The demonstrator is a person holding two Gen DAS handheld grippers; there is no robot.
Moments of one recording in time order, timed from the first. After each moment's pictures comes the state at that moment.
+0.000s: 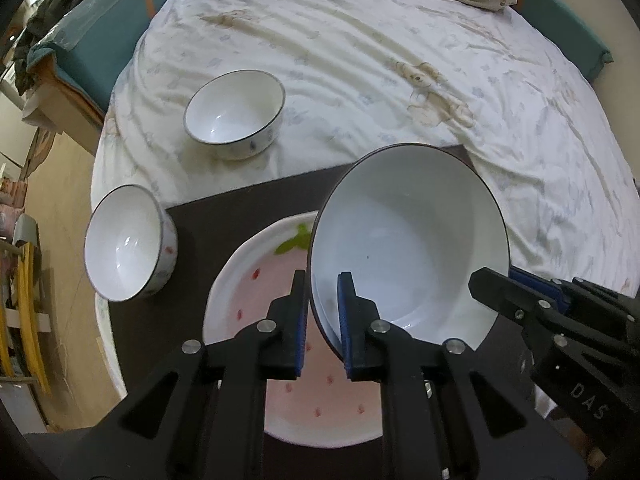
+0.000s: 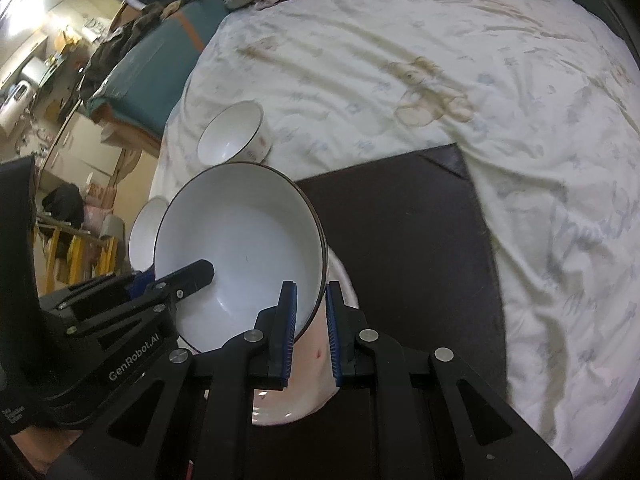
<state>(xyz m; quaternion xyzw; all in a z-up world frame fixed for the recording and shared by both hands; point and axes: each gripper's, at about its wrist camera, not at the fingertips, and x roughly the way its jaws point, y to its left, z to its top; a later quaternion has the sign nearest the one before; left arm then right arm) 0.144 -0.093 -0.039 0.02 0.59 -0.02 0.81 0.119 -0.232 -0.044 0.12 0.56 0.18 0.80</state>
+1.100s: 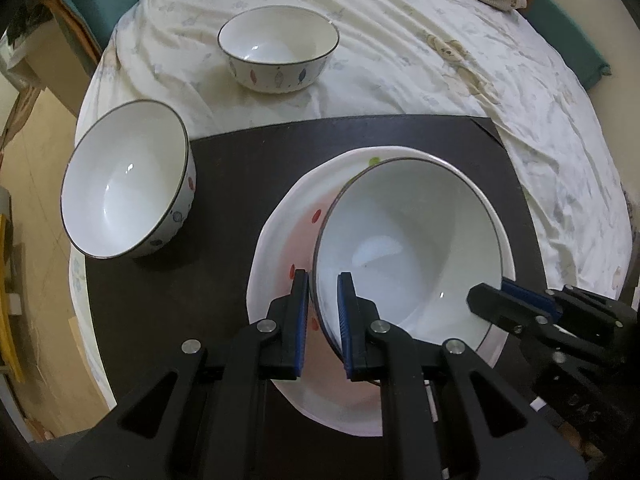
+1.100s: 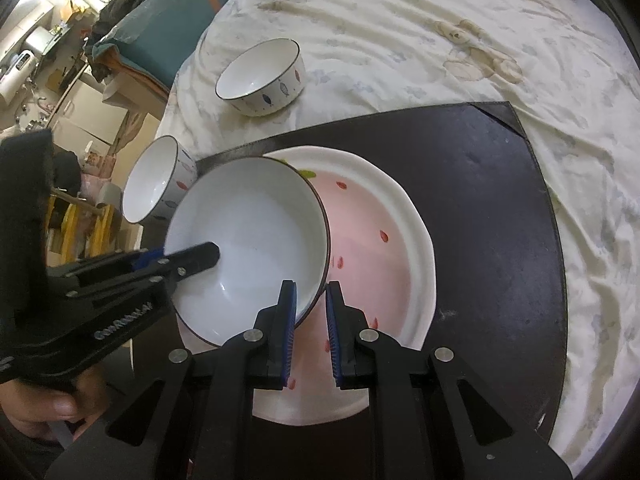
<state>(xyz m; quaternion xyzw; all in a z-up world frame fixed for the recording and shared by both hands) 0.125 -0.023 -0.088 -0.04 0.62 -0.05 0.78 0.098 -0.176 -0.088 0.09 0.59 0.20 0.78</state>
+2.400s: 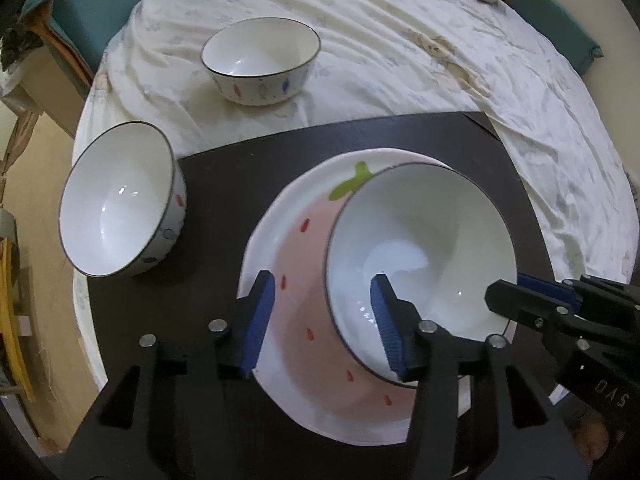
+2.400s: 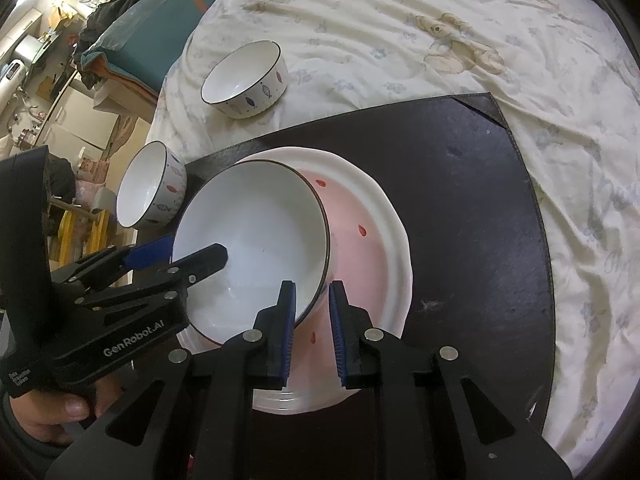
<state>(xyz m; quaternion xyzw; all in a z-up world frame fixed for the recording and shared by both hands) 0.125 -0.034 -0.087 -0.01 0.60 -0.06 0.80 0.097 -0.191 -0.082 0.10 0.60 0.18 0.78</state>
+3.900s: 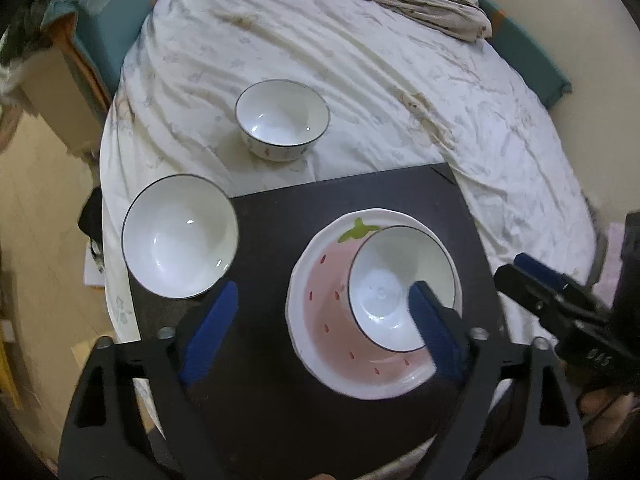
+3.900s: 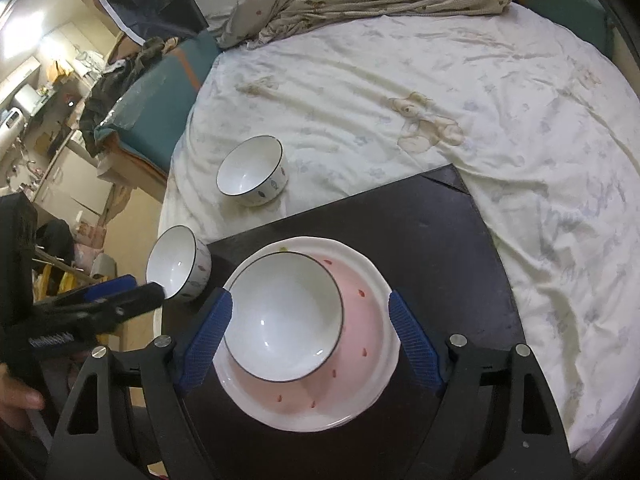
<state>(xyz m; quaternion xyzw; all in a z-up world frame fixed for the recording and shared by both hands) 0.133 0.027 -0.002 -0.08 0.59 -0.11 0.80 0.091 -0.196 -0.008 0.14 0.51 0.13 0.84</state>
